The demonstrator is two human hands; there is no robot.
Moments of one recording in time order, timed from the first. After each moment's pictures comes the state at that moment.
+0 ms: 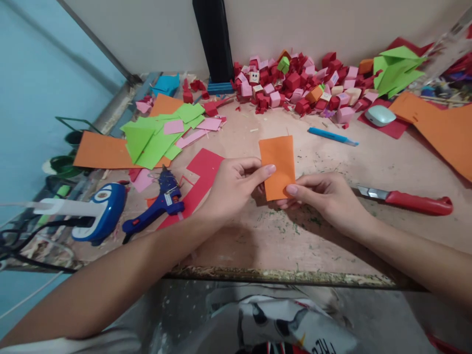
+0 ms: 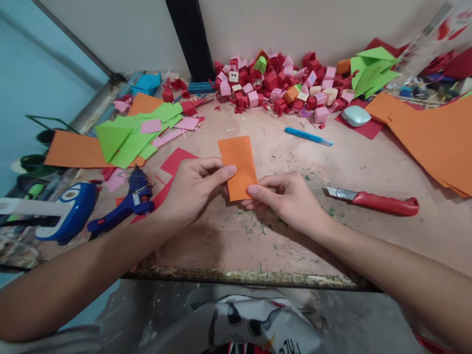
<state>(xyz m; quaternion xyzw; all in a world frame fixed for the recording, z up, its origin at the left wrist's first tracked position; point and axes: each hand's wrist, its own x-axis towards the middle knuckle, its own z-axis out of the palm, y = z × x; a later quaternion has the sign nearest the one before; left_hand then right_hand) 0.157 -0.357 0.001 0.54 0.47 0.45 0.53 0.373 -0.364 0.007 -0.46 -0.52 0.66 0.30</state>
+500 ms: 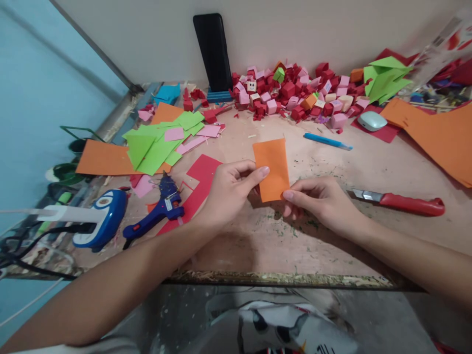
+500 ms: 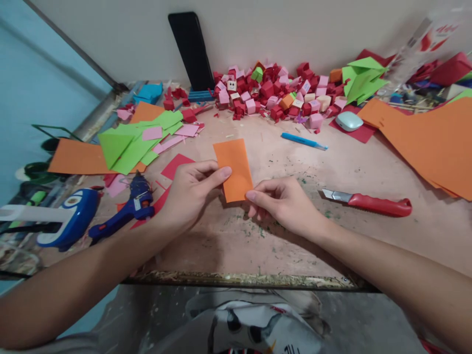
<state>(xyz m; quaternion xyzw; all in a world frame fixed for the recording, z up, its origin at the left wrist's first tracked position) 0.153 -0.356 -0.003 0.53 0.48 0.46 0.52 0.375 -0.363 0.007 -0.45 -0.58 0.62 0.28</state>
